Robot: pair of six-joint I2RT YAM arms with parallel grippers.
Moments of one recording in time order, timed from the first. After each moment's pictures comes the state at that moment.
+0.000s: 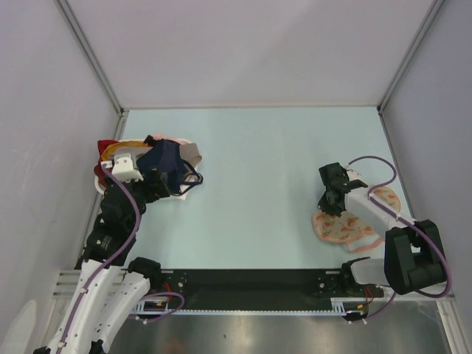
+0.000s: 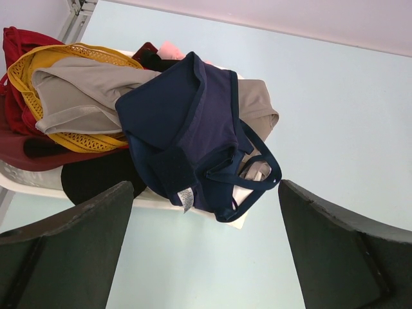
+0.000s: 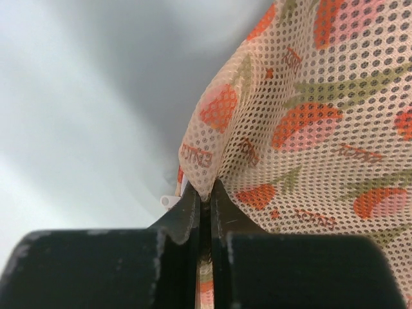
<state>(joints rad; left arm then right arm) -0.27 0.52 0.73 -0.47 -0.30 -0.23 0.26 1.31 0.72 -0.61 0.30 0.83</state>
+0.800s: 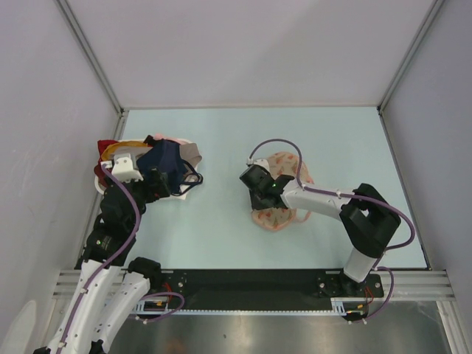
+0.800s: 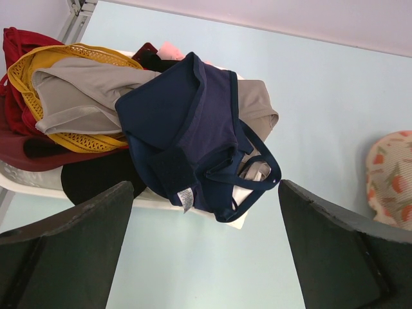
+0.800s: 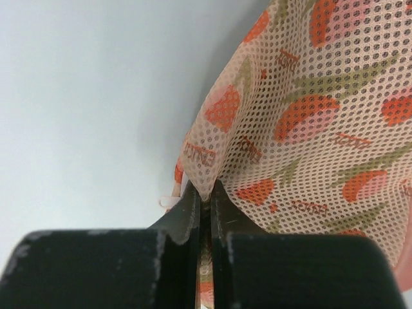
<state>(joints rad) -0.27 0.52 0.73 -0.47 -0.30 -0.23 0.86 1.71 1.12 -0.46 0.29 0.59</state>
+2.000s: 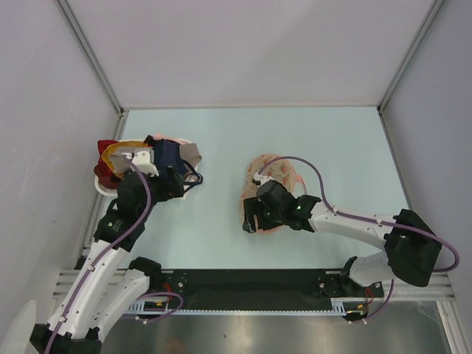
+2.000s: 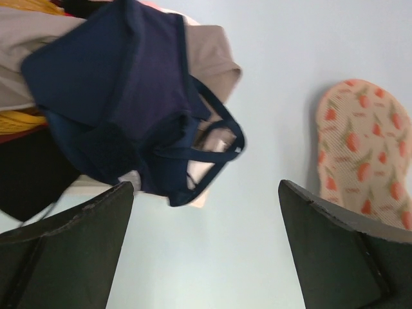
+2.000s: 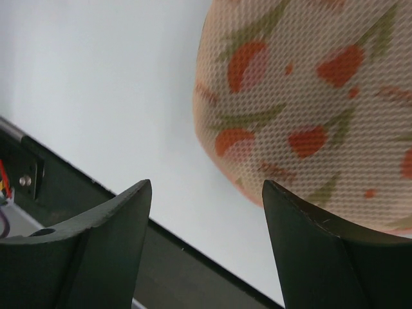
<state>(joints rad) -0.31 0.66 0.73 -0.47 -0.19 -0.31 0.95 1.39 0.86 -0.33 0.00 0.64</state>
